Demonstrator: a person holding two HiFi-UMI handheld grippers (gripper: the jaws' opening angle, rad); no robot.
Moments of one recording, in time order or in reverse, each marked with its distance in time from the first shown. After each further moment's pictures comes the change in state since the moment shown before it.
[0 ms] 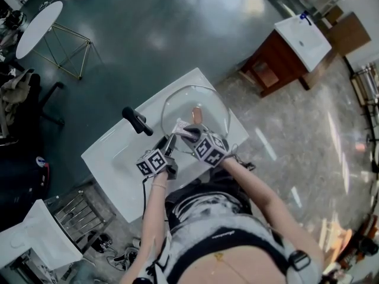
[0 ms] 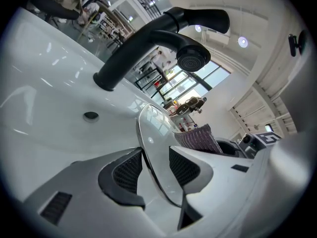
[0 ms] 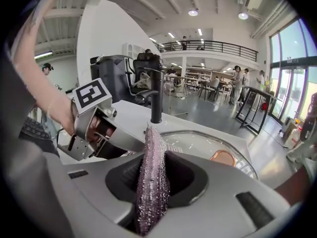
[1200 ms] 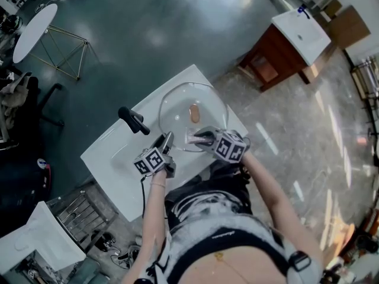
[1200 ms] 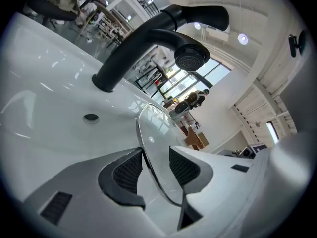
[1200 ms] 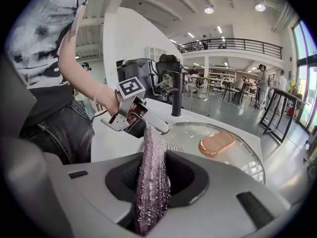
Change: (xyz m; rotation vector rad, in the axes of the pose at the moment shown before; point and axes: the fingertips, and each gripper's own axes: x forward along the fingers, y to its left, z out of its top) left arm -0.002 -0.003 0.001 0.014 0.018 0.010; right arm -0.049 0.015 -0.046 -0.139 -0.024 0.255
